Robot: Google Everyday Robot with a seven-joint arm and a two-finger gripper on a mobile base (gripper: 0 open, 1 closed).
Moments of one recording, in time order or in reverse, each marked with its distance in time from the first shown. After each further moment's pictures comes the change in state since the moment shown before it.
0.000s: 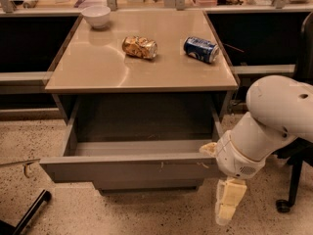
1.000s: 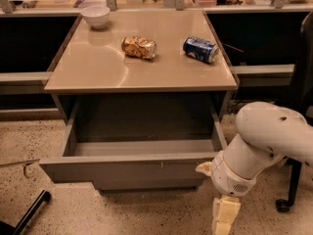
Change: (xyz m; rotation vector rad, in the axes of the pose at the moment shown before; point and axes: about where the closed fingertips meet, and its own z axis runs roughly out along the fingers) arm 0.016 0.018 0.053 -0.087 -0.009 0.013
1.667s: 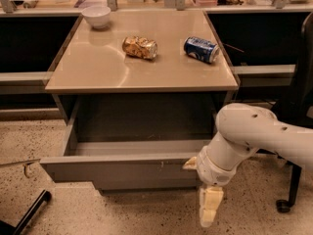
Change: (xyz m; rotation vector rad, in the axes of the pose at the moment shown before) arm -0.009 -0.047 0.034 0.018 0.003 -0.113
